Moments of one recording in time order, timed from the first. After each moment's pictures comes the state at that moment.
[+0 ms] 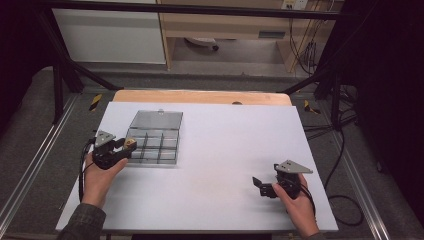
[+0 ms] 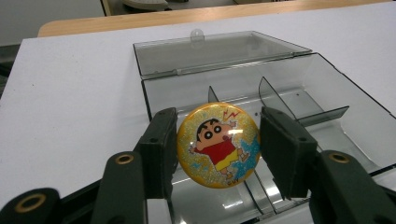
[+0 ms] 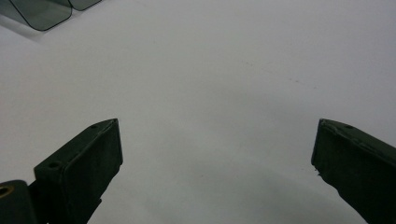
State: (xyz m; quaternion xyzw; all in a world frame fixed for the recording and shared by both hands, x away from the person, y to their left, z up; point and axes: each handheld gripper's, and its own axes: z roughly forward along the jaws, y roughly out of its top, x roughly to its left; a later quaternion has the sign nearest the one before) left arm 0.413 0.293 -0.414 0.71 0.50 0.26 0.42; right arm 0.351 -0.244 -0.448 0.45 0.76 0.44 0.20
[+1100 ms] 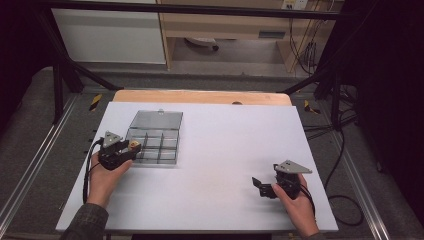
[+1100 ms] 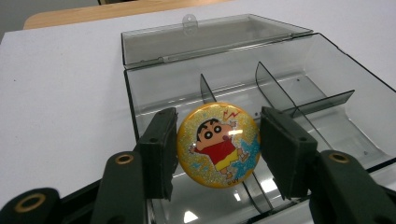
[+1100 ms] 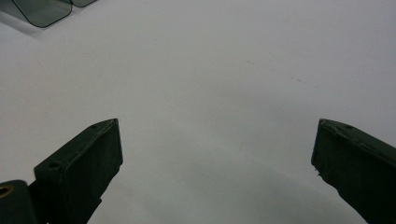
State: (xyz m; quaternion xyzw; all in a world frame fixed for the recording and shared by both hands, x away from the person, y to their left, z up) left arm 0.417 0.282 -0.422 0.73 0.50 0.26 0.40; right arm 0.351 -0.242 -0.448 0.44 0.76 0.43 0.20
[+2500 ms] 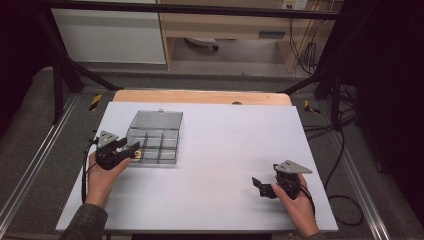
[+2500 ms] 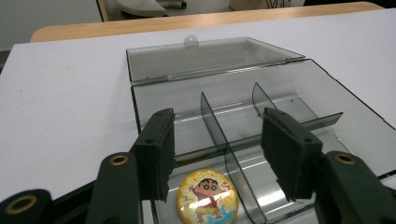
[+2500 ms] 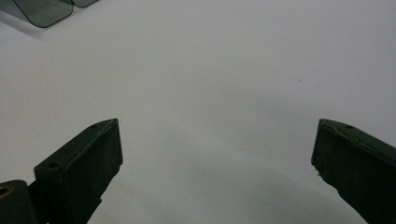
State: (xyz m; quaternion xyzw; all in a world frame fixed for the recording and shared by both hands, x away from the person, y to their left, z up) left arm 0.414 0.288 -0.417 0.70 0.50 0.27 0.43; right arm 0.351 -0.242 -0.448 0.44 0.76 0.43 0.20
